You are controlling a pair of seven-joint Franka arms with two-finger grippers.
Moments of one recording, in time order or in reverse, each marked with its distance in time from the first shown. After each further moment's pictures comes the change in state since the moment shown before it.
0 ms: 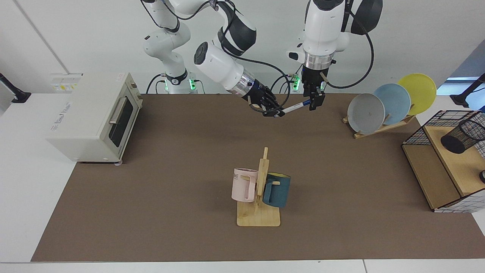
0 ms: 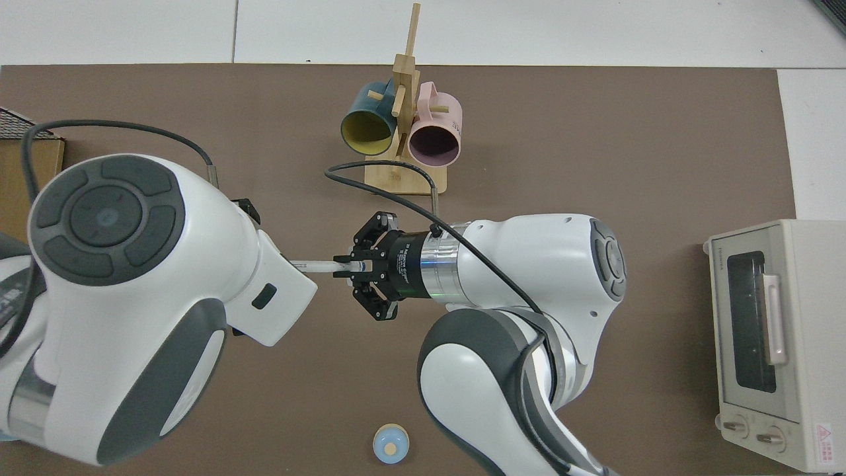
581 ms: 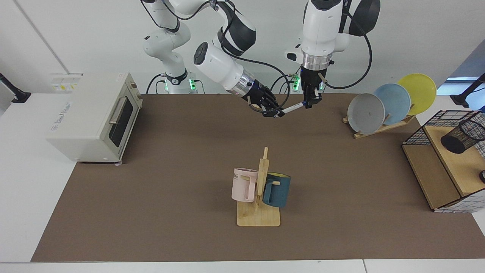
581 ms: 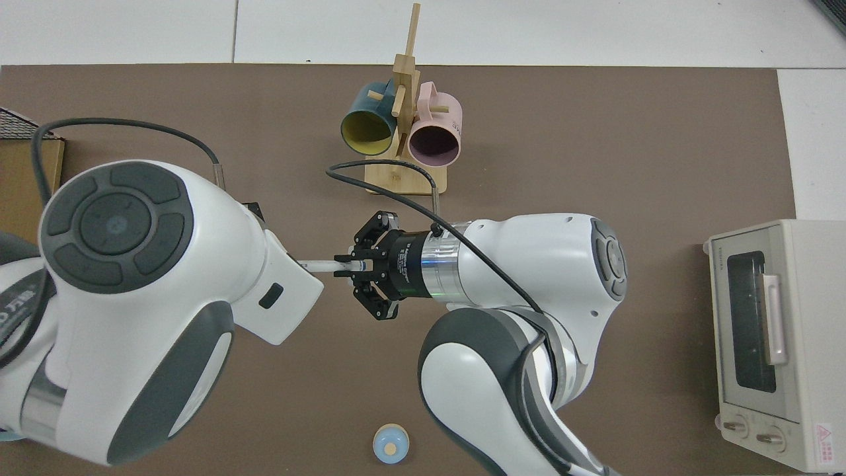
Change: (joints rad) left arm -0.005 -0.001 -0.002 -0.006 0.003 0.038 -0.008; right arm 0.000 0.000 -0.001 0.000 0.000 0.001 0.000
